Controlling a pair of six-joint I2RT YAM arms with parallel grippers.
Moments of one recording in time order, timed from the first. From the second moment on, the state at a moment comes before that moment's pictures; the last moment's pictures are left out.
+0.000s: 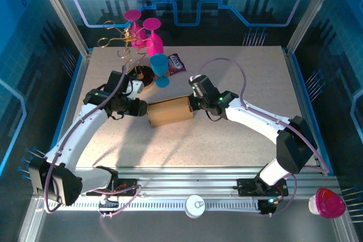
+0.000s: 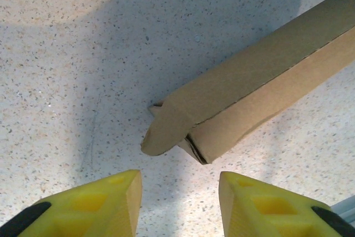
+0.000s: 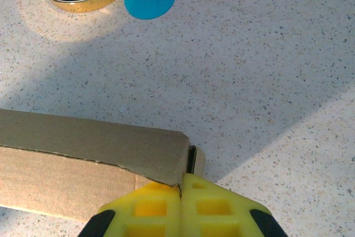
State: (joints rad) left arm -0.24 1.23 1.12 -0.96 0.17 -0.10; right arm 0.73 1.57 1.18 -0.44 0.16 0.35
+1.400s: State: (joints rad) left arm -0.25 1.43 1.28 -1.11 0.30 -0.40; right arm 0.73 1.60 1.22 -0.46 0.19 0.35
